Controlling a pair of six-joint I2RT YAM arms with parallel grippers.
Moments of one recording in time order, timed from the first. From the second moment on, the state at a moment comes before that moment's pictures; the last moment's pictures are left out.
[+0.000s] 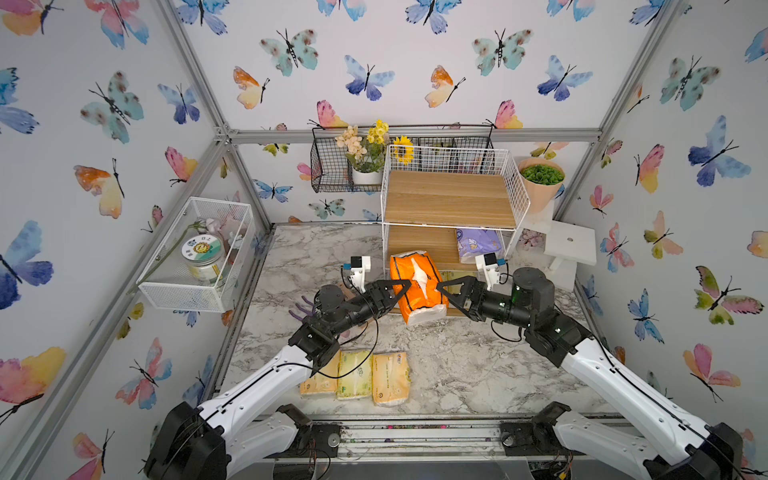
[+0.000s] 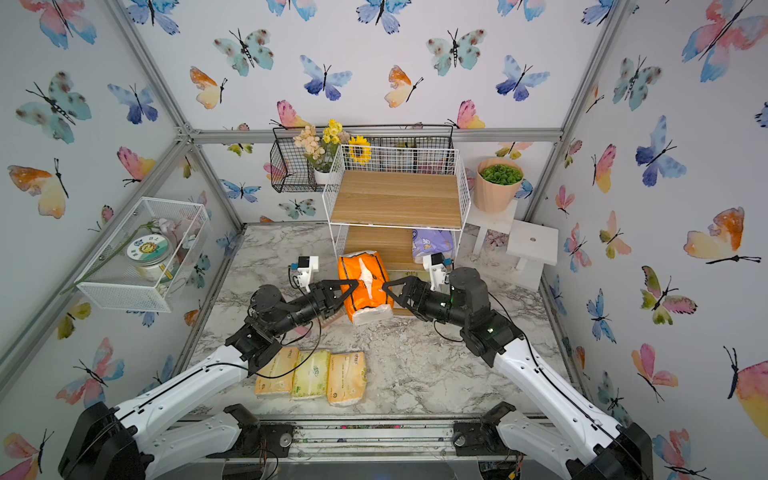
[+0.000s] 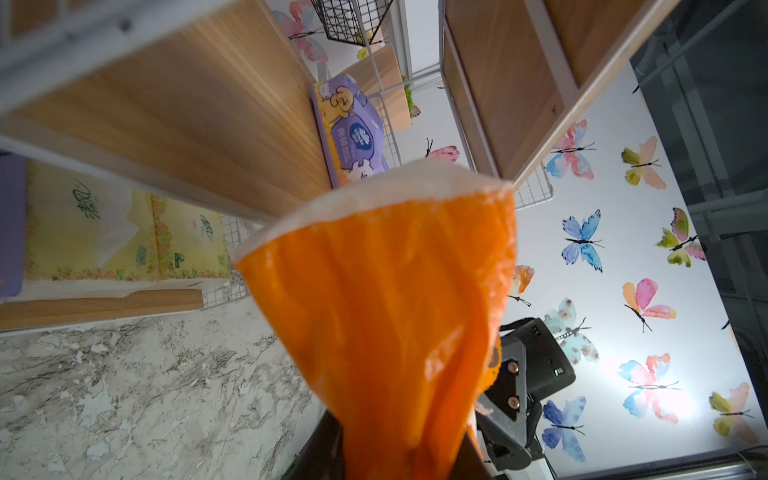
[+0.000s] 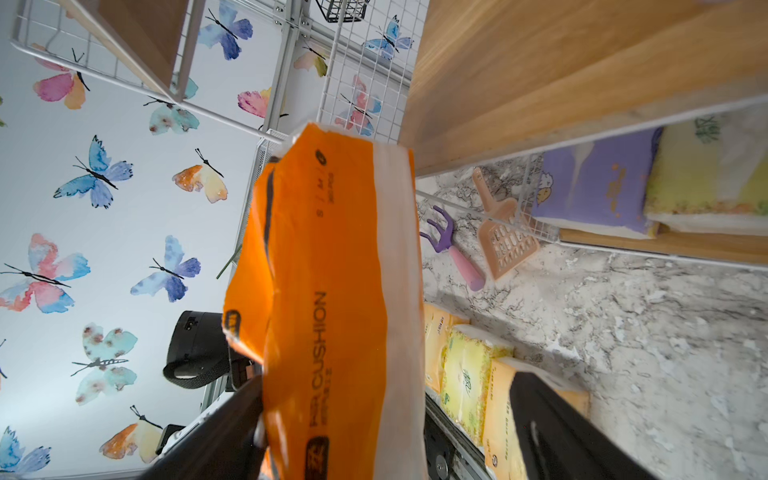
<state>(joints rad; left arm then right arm) -0.63 1.06 0.63 0.48 0.48 -1.26 0.59 1.01 0.86 -0.15 -0.54 1.01</state>
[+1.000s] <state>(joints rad) -0.65 1.12 0.55 0.57 0.67 -1.19 0.57 1.04 0.71 0.03 -0.80 1.03</state>
